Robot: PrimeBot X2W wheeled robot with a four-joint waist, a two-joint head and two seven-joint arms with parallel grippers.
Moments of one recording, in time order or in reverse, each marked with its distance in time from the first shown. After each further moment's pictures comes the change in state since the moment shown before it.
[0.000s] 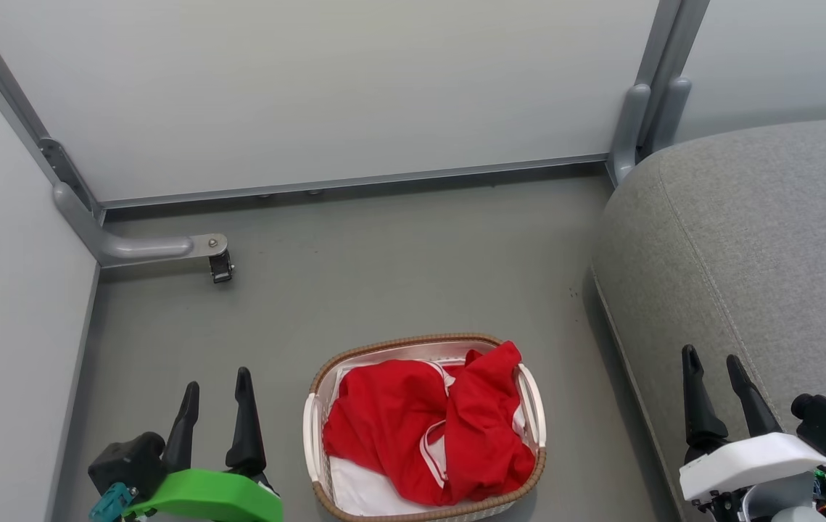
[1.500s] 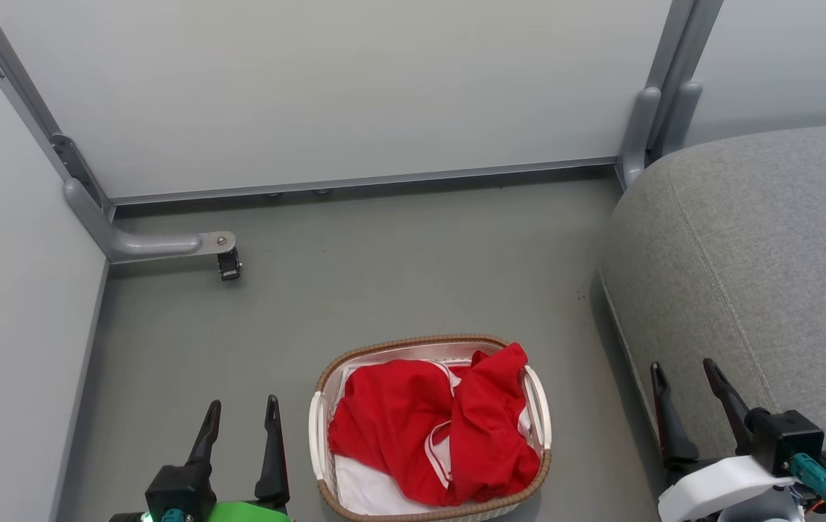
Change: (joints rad) left arm 0.036 0.003 -0.054 0.051 0.252 0.027 -0.078; right arm 0.027 -0.004 0.046 0.001 -0.323 0.000 -0.078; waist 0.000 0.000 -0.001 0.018
